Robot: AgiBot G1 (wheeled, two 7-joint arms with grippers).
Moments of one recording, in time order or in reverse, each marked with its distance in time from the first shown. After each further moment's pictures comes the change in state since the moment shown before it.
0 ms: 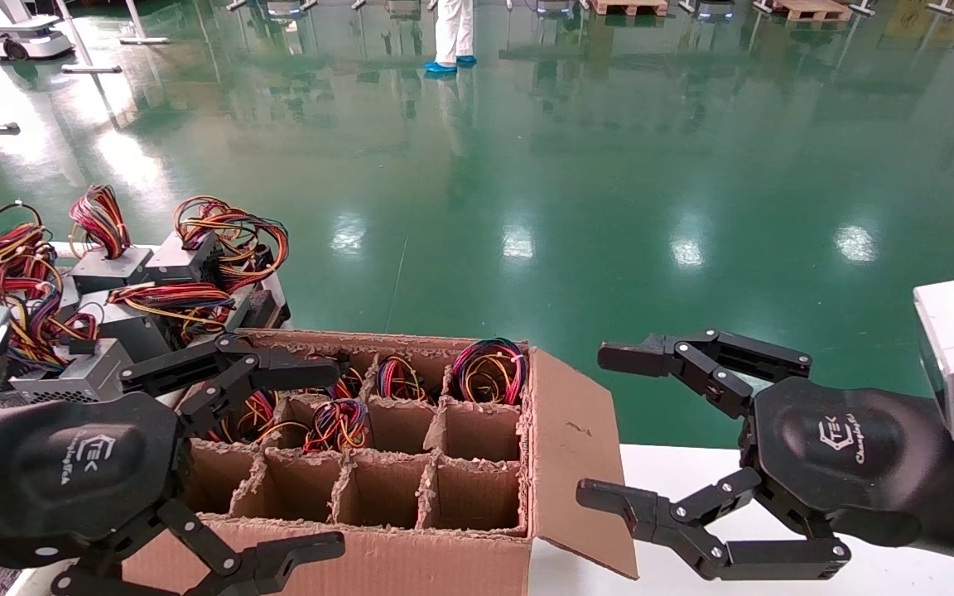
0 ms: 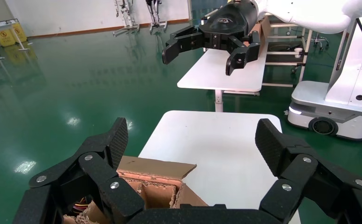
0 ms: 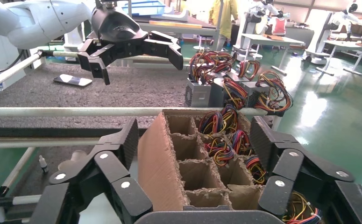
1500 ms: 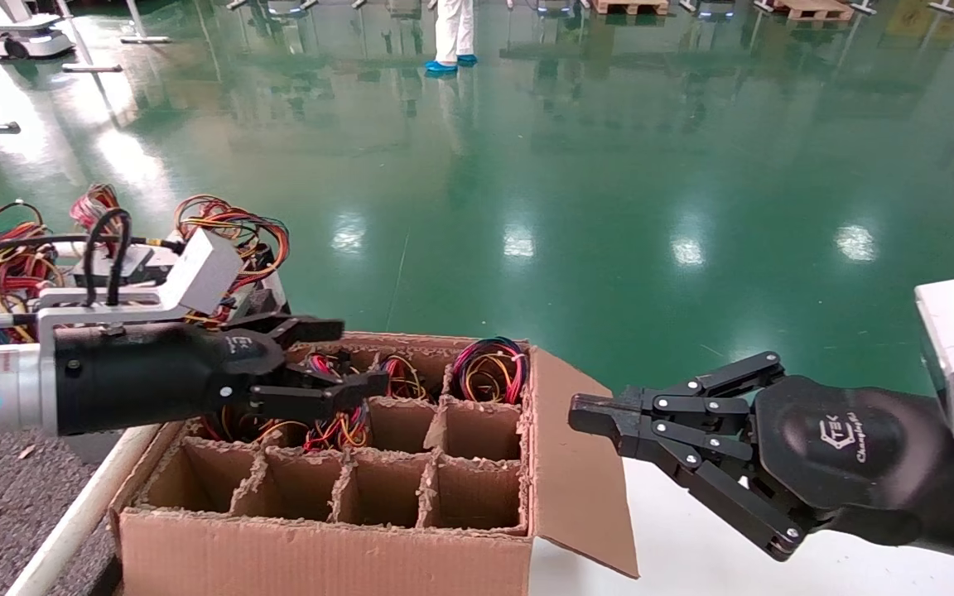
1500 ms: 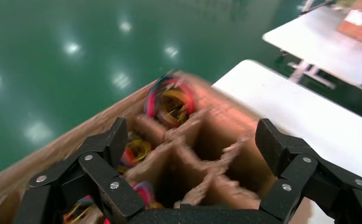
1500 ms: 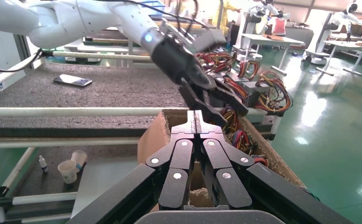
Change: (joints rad) left arm -0.254 0.167 0.255 0.225 0.437 -0.264 -0.391; right arm 0.000 0.000 0.000 0.000 0.000 0.000 0.000
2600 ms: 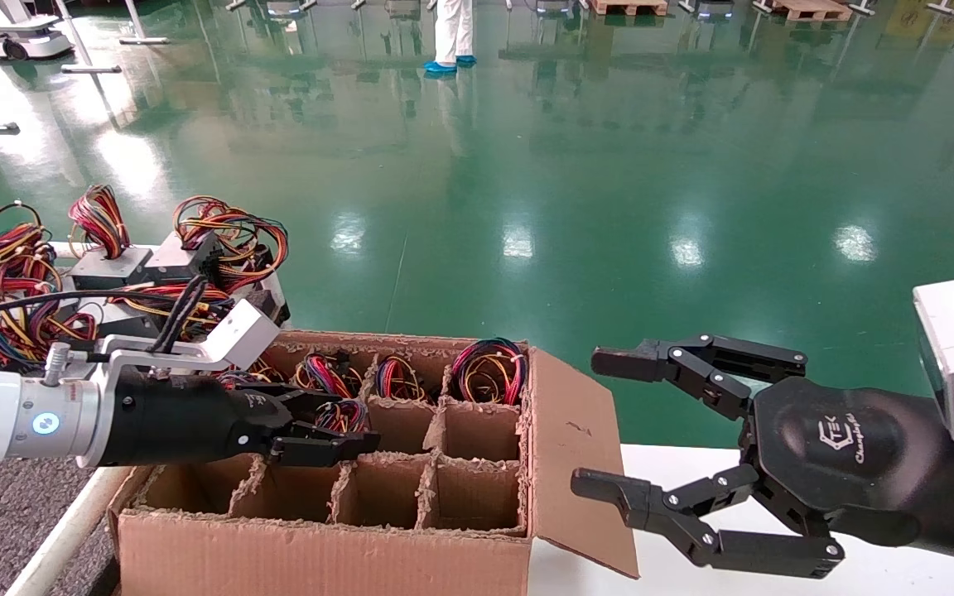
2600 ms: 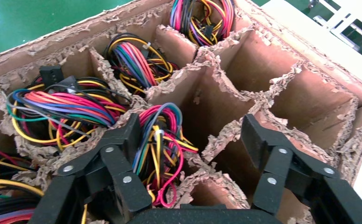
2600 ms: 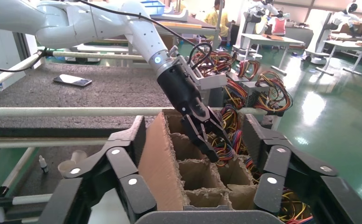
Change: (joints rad) left arm -0.076 0.087 0.122 0.181 0.177 0.031 -0.062; right arm 0.000 0.000 0.000 0.000 0.000 0.000 0.000
